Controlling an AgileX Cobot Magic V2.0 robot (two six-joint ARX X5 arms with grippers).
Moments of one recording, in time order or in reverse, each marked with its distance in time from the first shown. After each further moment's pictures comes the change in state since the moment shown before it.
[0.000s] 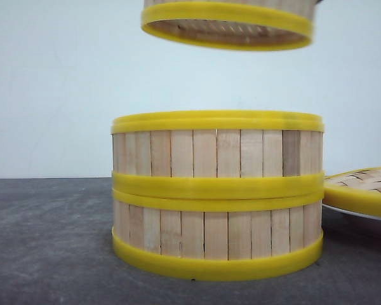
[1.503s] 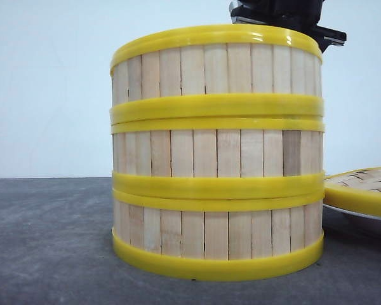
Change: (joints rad) left arm 0.000 0.000 0.000 0.005 0.045 0.010; right arm 0.153 0.077 -0.203 0.064 0.124 0.006
